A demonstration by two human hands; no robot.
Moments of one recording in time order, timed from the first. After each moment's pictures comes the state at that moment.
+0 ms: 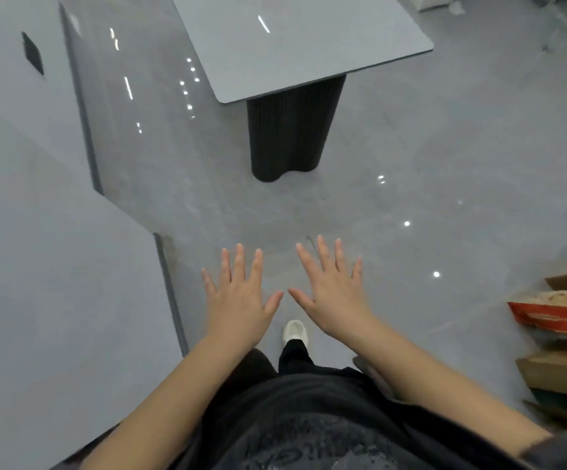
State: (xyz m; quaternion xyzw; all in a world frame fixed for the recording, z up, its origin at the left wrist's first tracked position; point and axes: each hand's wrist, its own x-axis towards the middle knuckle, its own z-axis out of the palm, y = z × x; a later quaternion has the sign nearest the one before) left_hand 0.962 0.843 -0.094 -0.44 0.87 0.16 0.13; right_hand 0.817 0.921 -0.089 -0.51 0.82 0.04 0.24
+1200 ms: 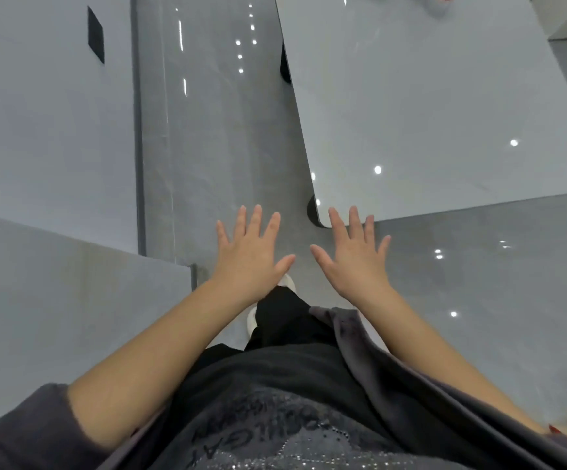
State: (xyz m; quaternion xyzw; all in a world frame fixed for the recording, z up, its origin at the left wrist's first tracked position) left_hand 0.891 0.391 -0.085 -0.47 0.84 0.22 0.17; right_hand 0.730 0.461 -0.098 -0.50 0.83 0.04 0.27
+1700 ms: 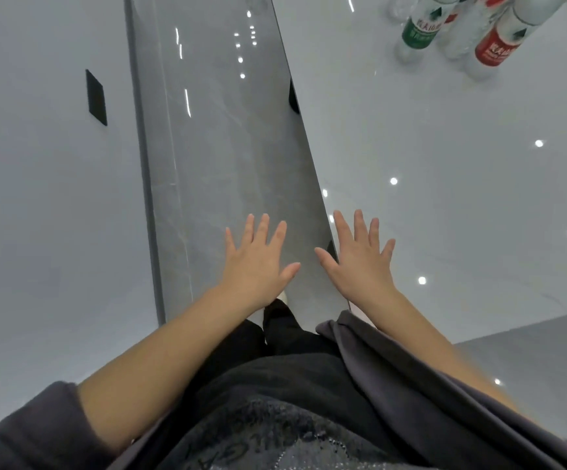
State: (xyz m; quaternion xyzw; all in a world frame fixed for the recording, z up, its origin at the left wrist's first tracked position) left_hand 0.839 0.135 -0.099 -0.45 0.84 0.22 0.22; right_hand 0.681 0.211 -0.117 -0.48 0.83 0.04 0.28
